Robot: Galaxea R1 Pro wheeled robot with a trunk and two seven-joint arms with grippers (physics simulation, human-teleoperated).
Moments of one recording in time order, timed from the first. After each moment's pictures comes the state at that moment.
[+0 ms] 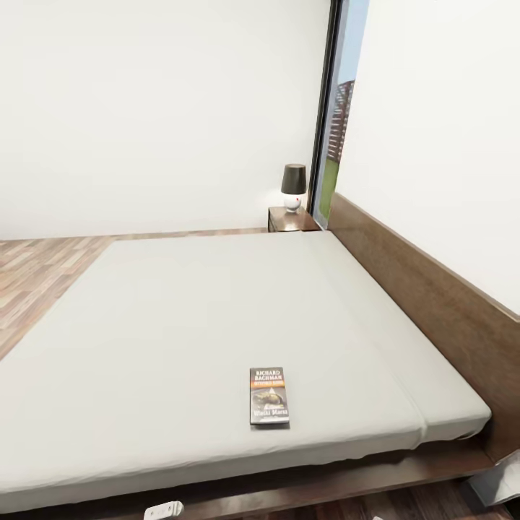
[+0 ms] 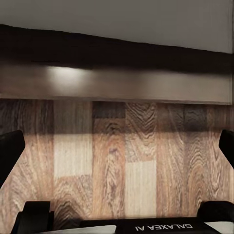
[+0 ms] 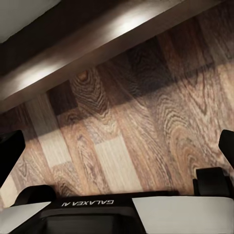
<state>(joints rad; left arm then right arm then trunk) -0.41 0.04 0.16 -0.02 0.09 -0.19 -0.30 -0.38 -0.06 -0.38 -0.07 0.02 -0.03 0.37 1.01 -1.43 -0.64</state>
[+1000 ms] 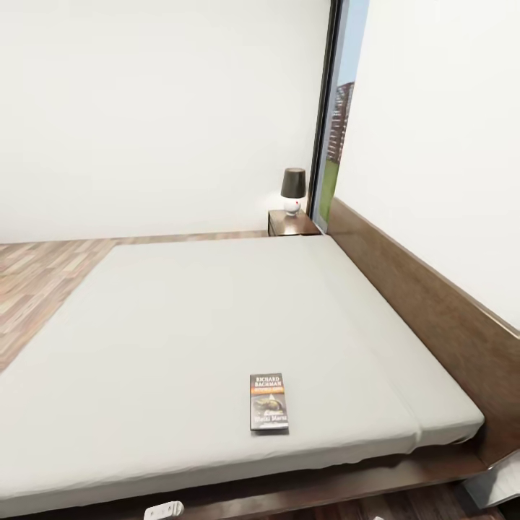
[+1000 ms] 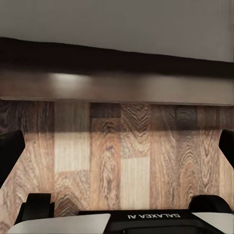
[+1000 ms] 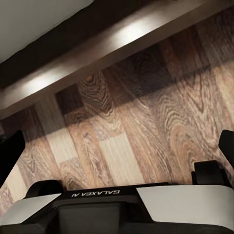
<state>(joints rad) -0.41 0.04 0.16 -0.02 0.09 -0.19 -0.30 -0.38 -0.07 -0.39 -0.07 0.02 -0.03 0.37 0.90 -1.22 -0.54</state>
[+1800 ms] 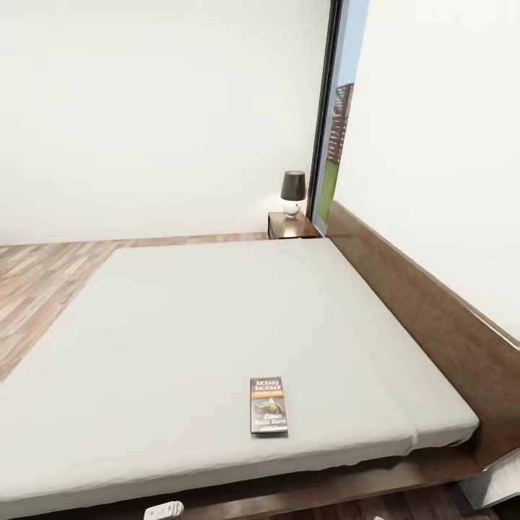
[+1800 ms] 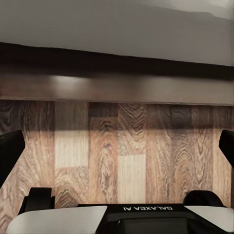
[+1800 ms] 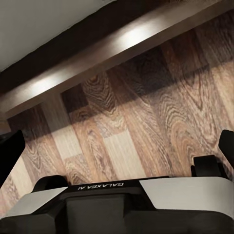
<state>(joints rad) -0.41 0.04 0.16 -0.02 0.09 -0.19 -0.30 -0.38 -0.07 -0.39 -0.07 0.02 -0.03 0.37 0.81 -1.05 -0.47</state>
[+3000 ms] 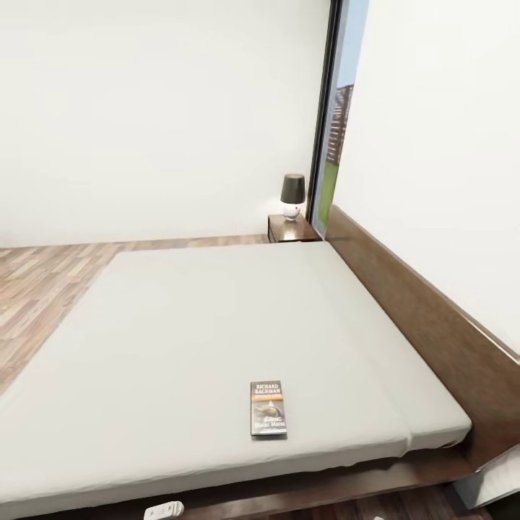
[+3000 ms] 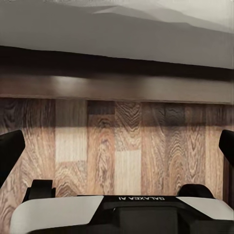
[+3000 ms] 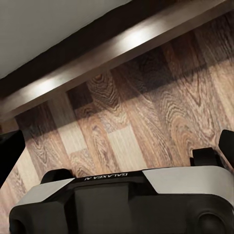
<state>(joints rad) -0.41 0.04 0.16 -0.02 0.09 -0.19 -0.30 -0.38 -0.07 -0.39 -0.07 0.02 -0.03 0.37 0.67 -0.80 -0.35</state>
